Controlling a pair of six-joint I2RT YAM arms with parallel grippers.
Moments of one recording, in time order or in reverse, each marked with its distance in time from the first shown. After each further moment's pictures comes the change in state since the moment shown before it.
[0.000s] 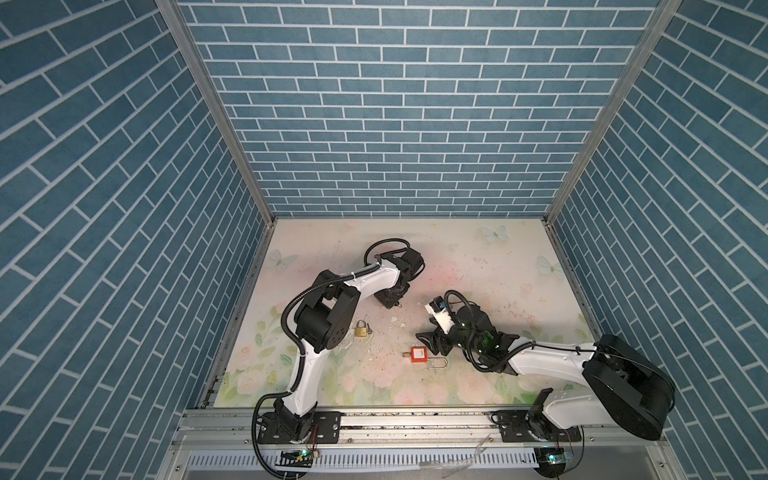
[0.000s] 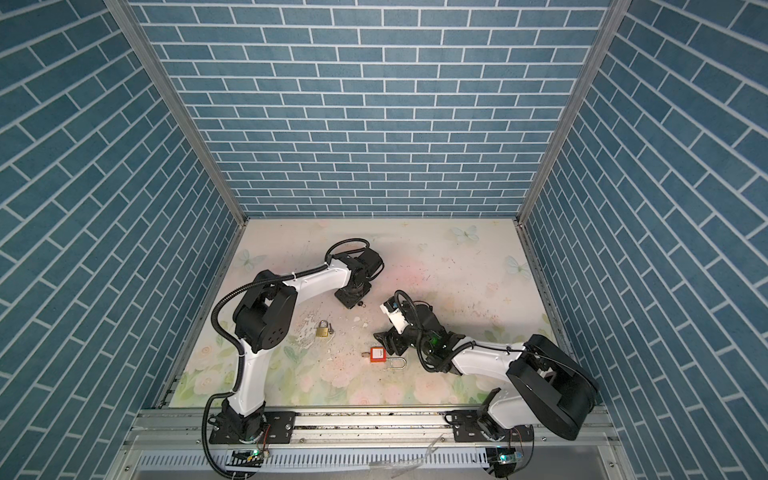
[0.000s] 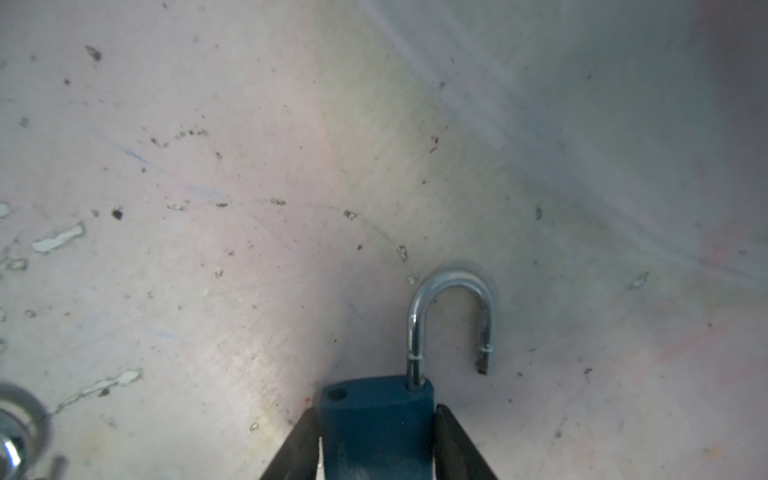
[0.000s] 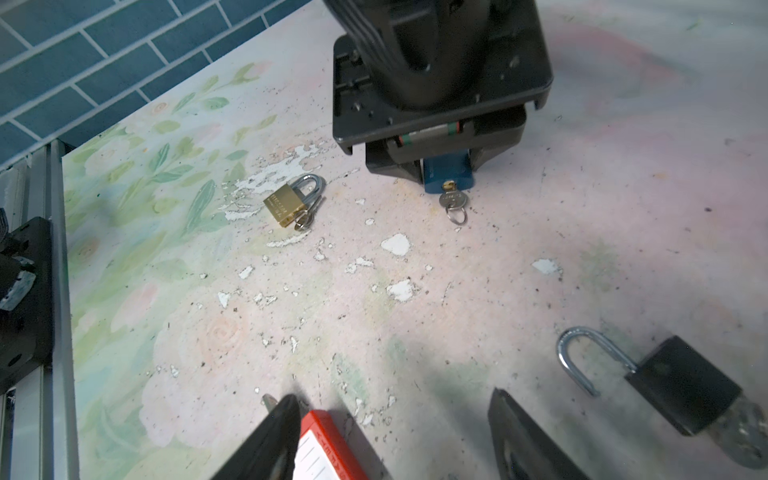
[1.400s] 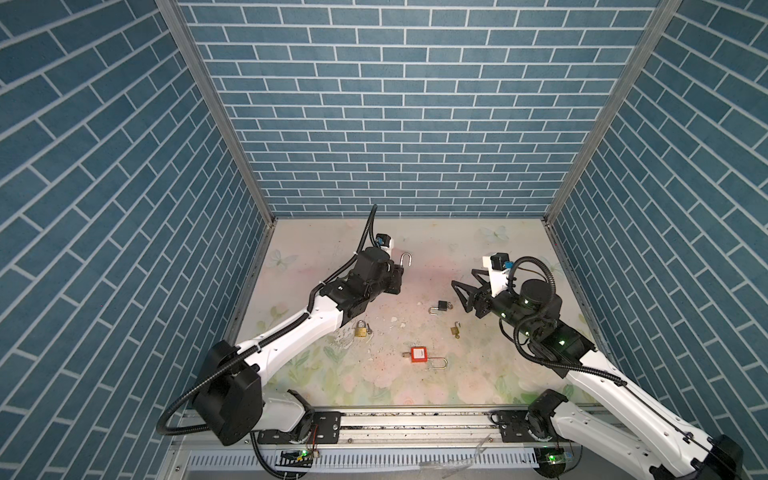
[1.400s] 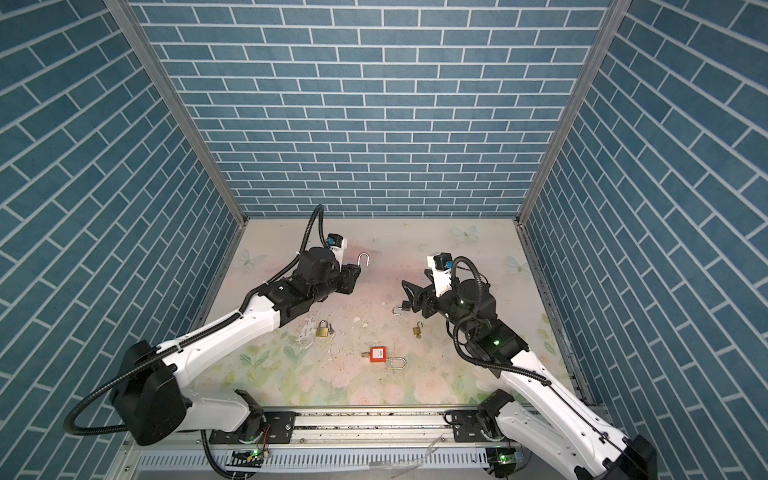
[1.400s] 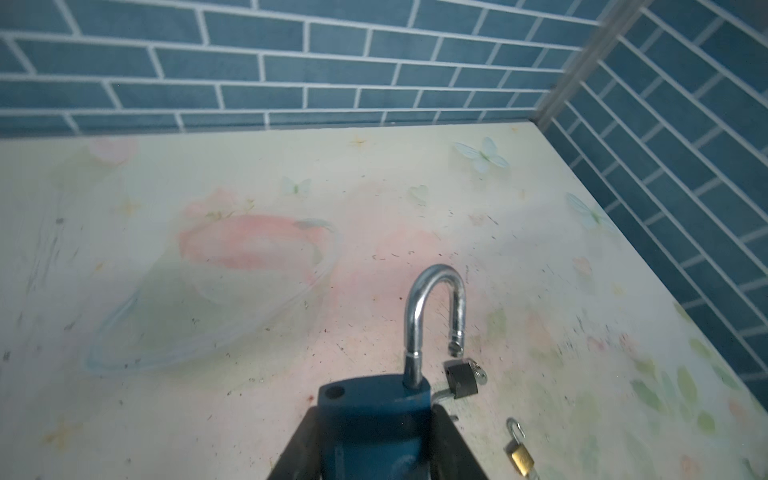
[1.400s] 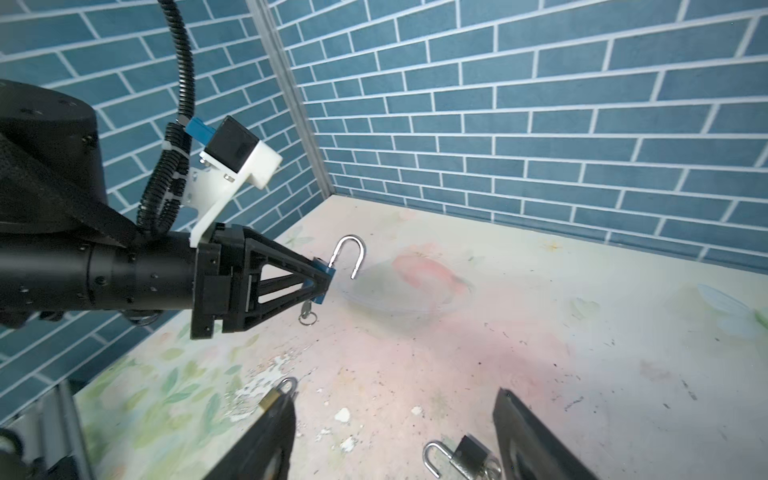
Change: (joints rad) left arm -0.016 -0.788 -0.564 0.673 0.193 1.177; right arm -0.237 -0.533 0.277 -0.461 0.011 0.087
